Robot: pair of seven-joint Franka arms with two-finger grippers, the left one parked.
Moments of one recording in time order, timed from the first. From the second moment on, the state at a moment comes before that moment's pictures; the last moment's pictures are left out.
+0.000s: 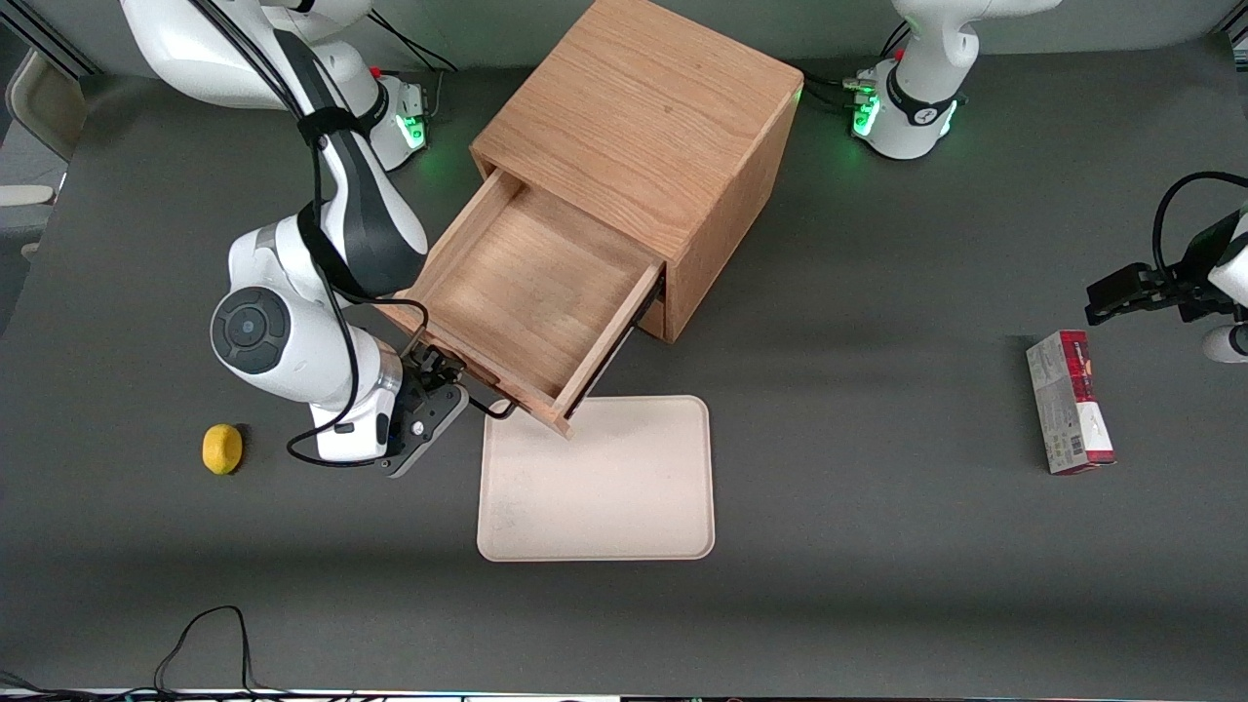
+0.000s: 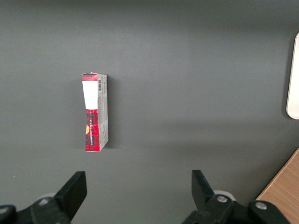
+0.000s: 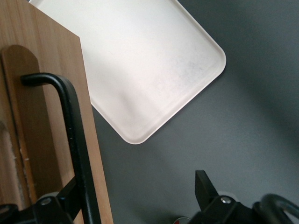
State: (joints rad) arm 0.42 0.46 -0.09 -1.51 0.15 1.94 -0.53
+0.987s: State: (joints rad) arm 0.38 0.38 -0.15 -1.21 0.15 1.61 -0.27
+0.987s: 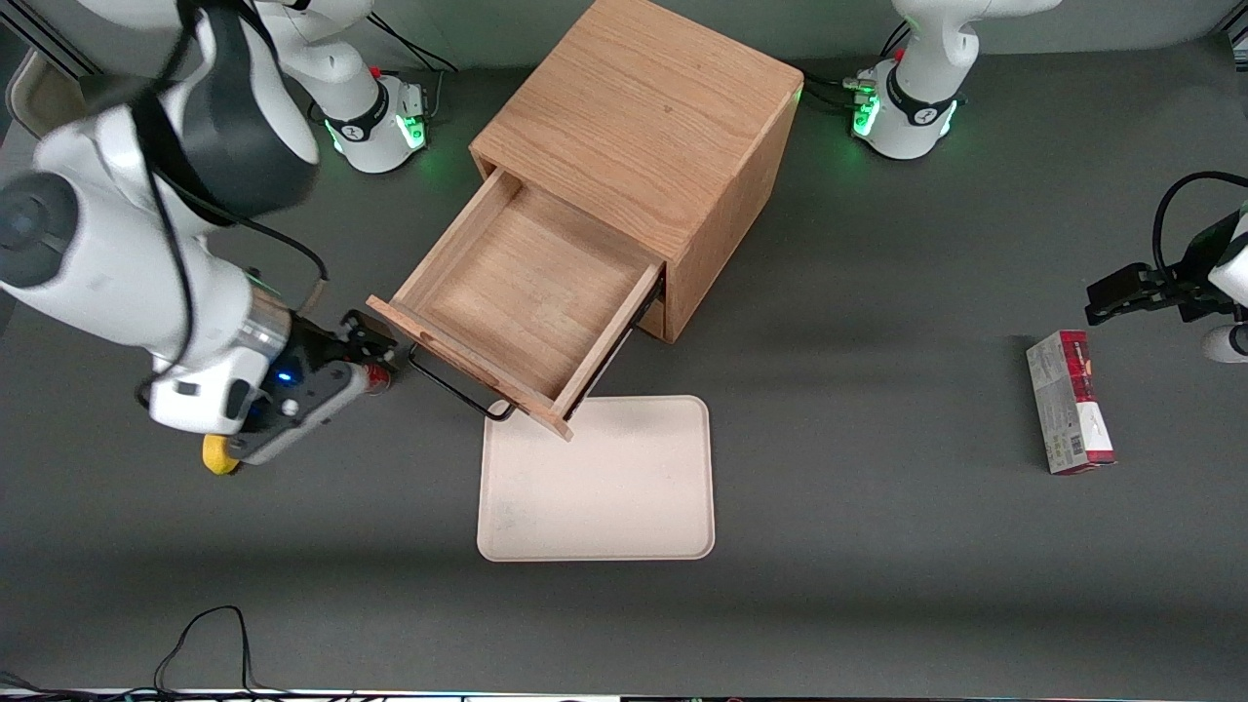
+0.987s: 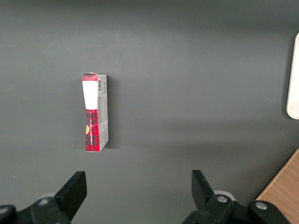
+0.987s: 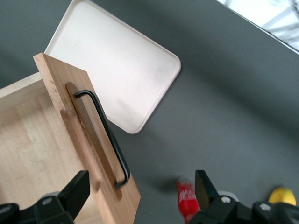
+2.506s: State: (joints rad) arm 0.00 0.06 -0.03 -1.55 0.02 1.63 -0.07
